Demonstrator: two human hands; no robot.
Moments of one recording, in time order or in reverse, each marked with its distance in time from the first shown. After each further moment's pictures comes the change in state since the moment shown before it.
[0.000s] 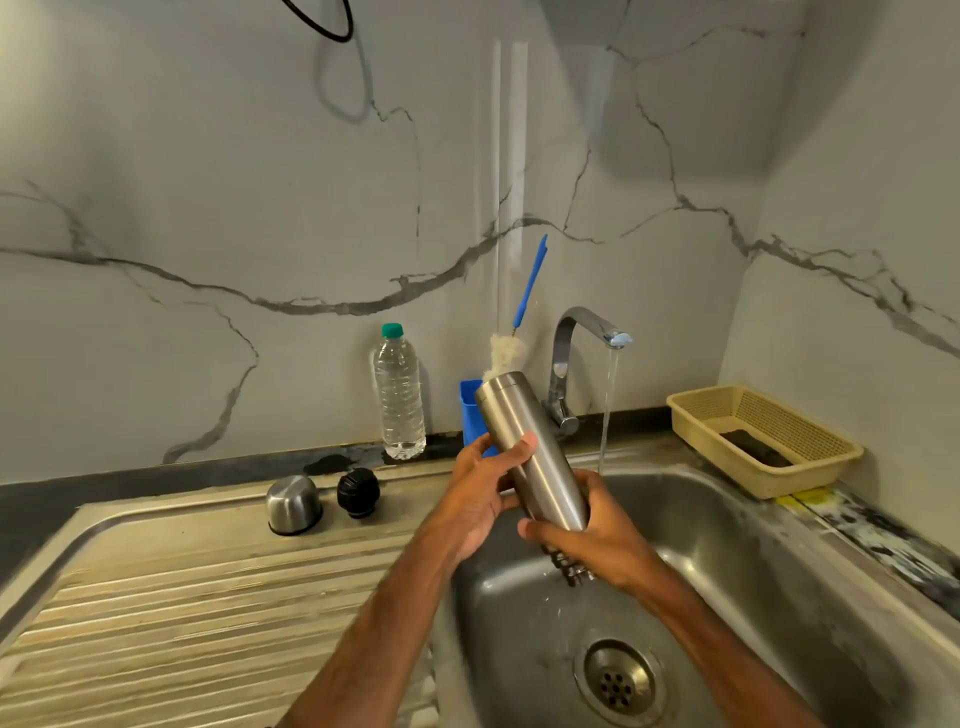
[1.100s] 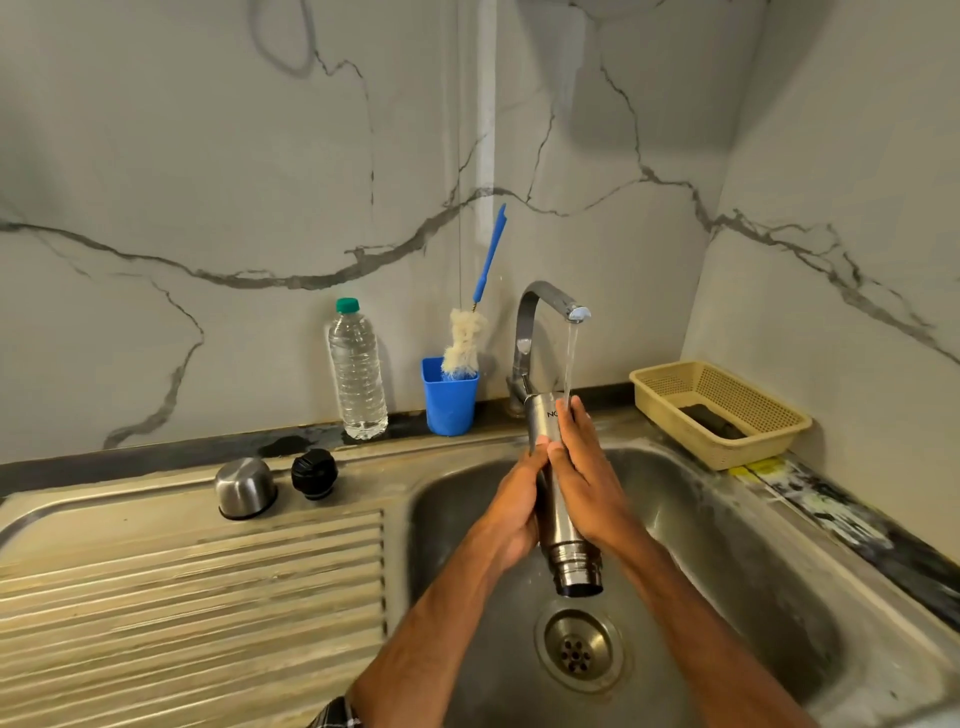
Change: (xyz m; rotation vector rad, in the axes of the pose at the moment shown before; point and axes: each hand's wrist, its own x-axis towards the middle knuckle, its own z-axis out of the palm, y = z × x) left_hand 0.006 -0.063 0.066 -0.087 -0.056 -0.252; right_hand 0.029 0.025 -0.026 -0.298 0.168 -0.239
